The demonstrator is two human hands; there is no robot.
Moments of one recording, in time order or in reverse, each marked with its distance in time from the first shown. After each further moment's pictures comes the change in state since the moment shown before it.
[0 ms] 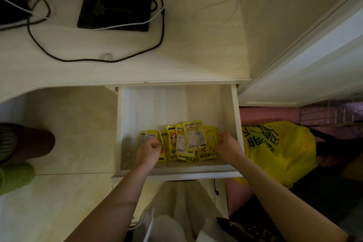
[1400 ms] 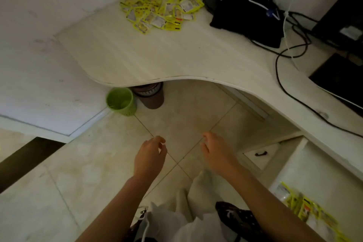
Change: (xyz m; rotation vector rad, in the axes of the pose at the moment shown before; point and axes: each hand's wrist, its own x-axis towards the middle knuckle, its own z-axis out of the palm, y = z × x) left_hand -0.117 -0.337 -0.323 -0.108 0.675 -0.135; right_hand -0.227 -0.338 0.351 -0.686 -0.167 -1.071
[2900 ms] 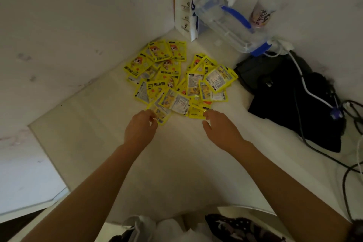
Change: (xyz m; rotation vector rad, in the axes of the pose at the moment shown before) left_hand 0.538 -0.003 -0.151 -0.054 -0.028 0.011; right_hand 0.488 -0.151 -0.138 -0.126 0.019 -0.036
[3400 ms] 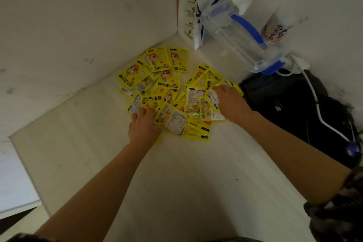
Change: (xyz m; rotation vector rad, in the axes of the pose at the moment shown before) left_hand 0.071 0.031 0.025 0.169 -0.070 -0.124; right_hand 0.150 0.044 -0.061 -0.361 0.018 -0.157
